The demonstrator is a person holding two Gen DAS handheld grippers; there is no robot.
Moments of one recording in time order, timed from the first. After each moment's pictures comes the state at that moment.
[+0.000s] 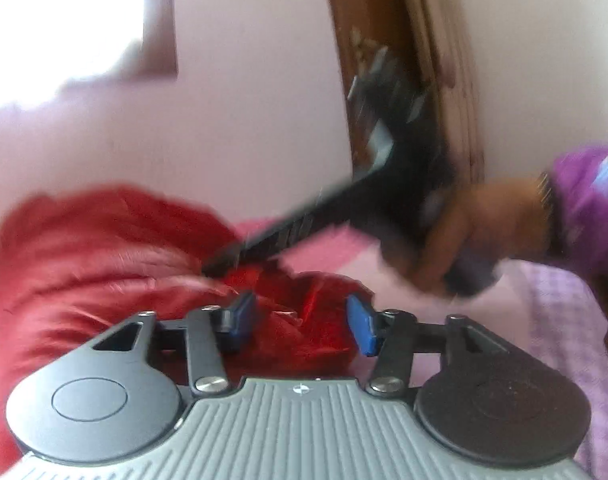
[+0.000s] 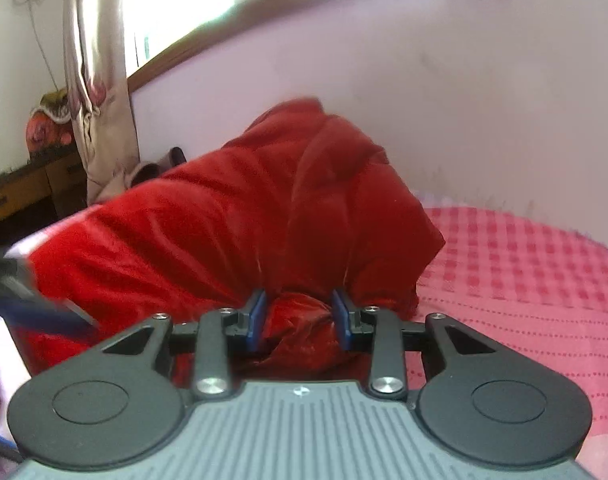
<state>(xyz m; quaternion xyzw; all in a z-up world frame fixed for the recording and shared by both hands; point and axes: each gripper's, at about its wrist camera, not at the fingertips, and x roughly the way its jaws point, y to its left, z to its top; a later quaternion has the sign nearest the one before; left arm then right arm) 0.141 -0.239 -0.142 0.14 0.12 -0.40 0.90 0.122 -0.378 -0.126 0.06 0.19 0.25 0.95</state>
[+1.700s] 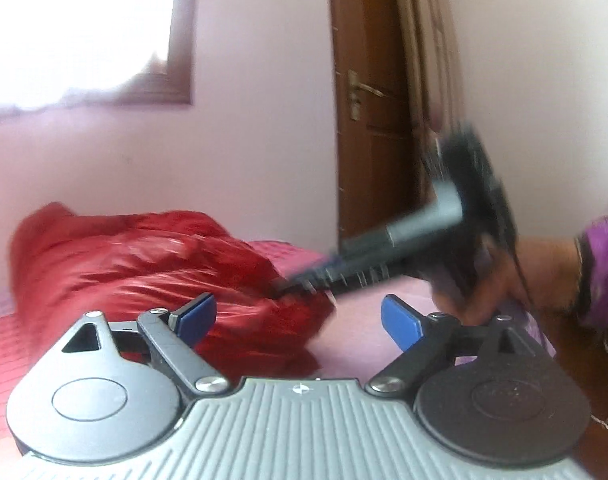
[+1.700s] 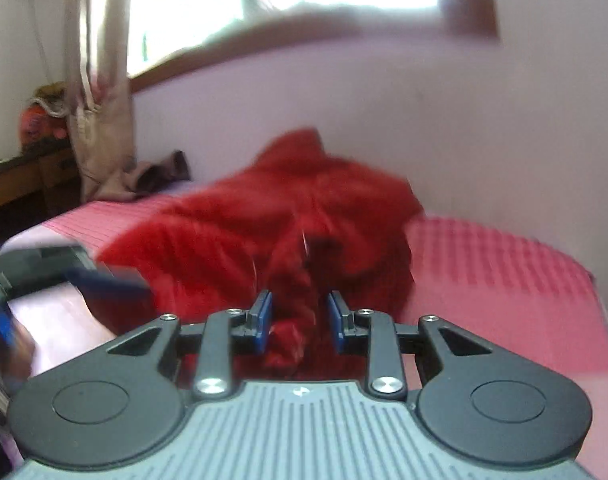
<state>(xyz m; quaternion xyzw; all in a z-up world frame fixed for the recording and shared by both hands) 0.096 -0.145 -0.106 0.08 0.09 -0.41 0.90 0.038 -0.368 -0.122 0.05 0.19 0.18 0.96</state>
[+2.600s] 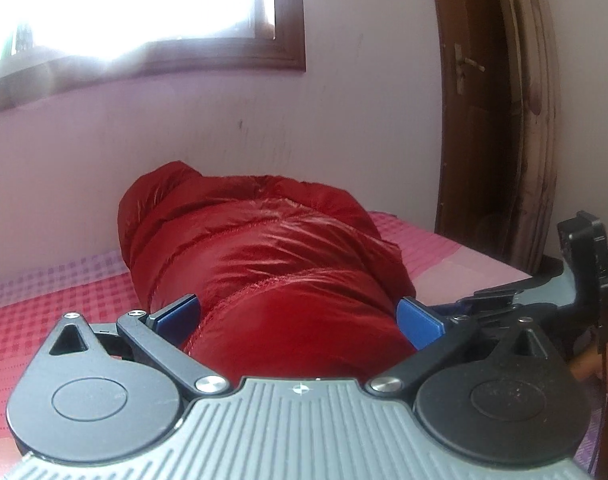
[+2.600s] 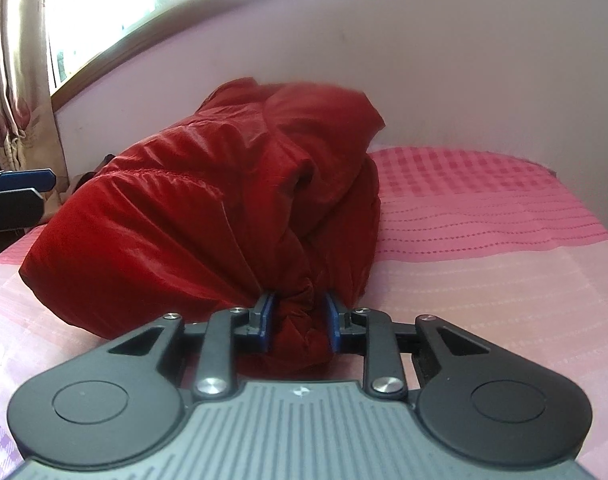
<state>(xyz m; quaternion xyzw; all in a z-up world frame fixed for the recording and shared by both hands) 0.140 -0.112 -0.075 0.09 0.16 -0.27 0.94 0.032 -0.346 -0.165 0.12 0.20 0.09 0.97</state>
